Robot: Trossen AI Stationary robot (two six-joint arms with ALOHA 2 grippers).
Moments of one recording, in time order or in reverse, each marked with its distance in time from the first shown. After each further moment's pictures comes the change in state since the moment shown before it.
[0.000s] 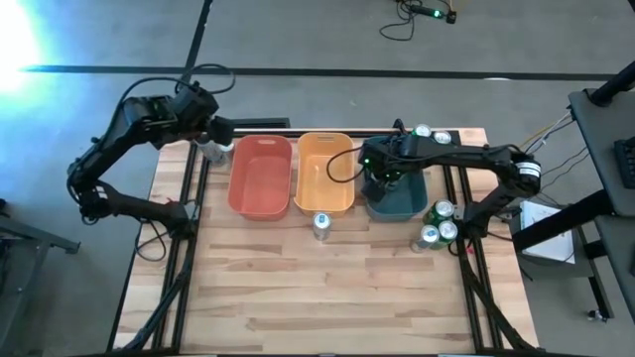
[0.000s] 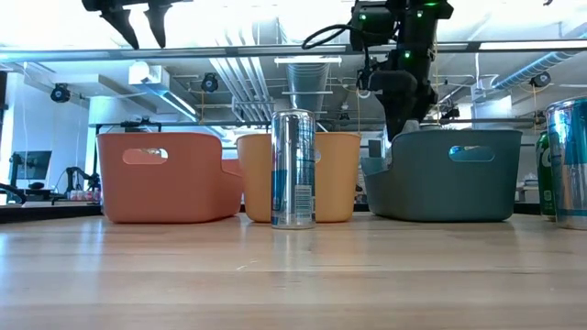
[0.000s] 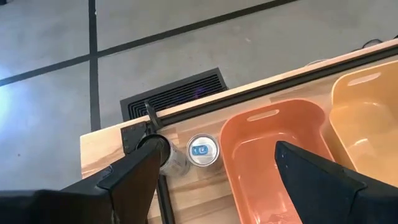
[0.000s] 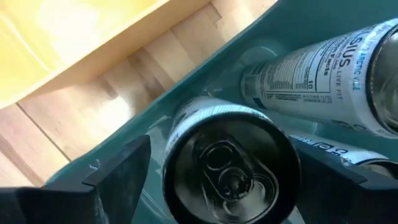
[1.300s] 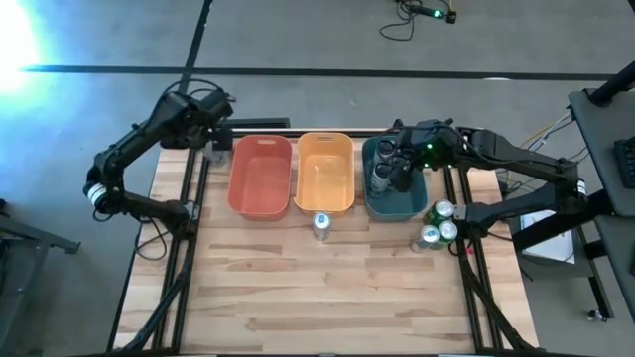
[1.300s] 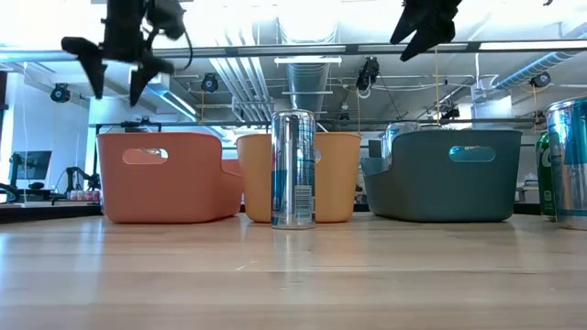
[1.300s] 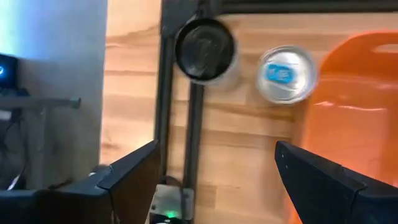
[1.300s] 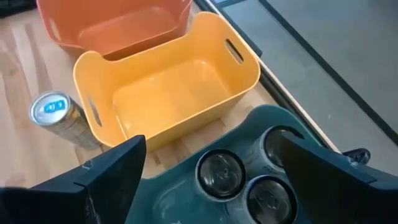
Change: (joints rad) left arm 0.286 0.100 -0.279 -0.094 0.183 -0.223; right arm 0.038 -0.422 0.011 0.125 -0.007 -0.136
